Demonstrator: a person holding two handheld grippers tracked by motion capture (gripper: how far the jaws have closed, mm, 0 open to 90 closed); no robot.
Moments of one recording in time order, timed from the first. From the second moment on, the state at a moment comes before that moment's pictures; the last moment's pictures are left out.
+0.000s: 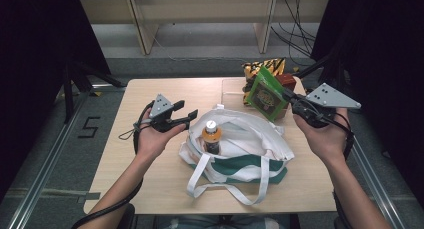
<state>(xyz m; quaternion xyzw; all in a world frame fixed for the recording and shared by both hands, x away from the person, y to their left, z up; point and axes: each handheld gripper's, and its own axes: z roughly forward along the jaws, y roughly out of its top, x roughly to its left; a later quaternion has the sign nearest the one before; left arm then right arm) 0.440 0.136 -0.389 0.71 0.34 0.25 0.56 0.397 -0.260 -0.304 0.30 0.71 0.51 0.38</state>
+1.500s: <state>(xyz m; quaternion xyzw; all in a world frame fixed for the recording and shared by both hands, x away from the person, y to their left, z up) 0.441 0.136 -0.390 0.71 0.34 0.25 0.56 0.480 -0.241 -0.308 0.33 0.71 0.49 0.37</state>
